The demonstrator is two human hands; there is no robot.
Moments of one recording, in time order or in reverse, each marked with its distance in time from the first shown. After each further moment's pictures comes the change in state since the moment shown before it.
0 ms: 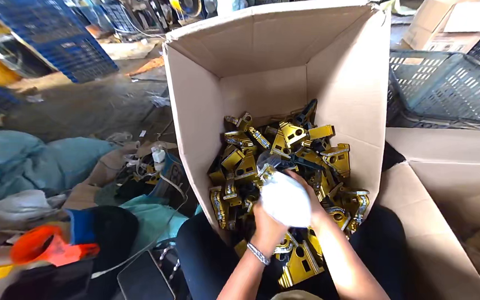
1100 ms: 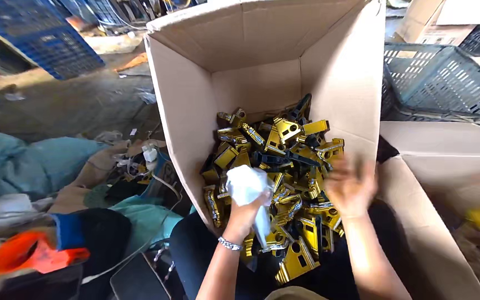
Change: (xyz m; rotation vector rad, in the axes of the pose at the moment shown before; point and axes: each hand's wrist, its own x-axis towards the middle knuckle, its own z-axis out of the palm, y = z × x) left_hand 0.028 -0.003 -0.031 -0.357 -0.124 -0.534; right_hand -0.009 -0.020 -0.072 0.468 0.093 -0.262
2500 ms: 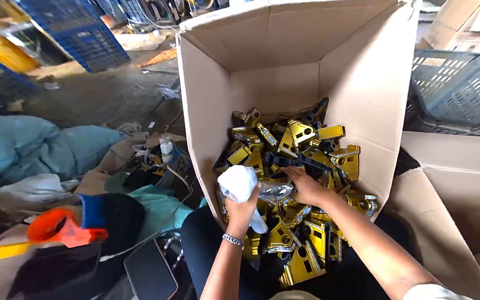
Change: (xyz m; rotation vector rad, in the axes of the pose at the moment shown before) left_hand 0.016 -0.018 -0.022 0.208 0.366 0.284; right_hand 0.067 0.055 0.041 -1.651 -0.809 0.268
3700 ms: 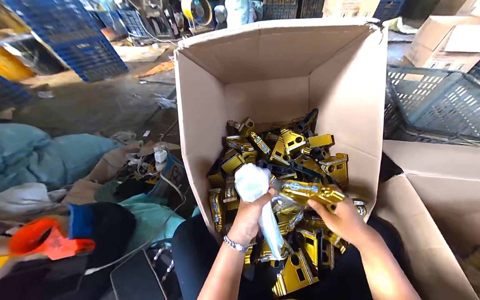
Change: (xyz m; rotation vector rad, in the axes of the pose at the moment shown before) left_hand -0.014 0.057 0.028 -0.346 -0.328 -0.395; right_hand -0.114 -0.002 0.009 0.294 0.820 -0.197
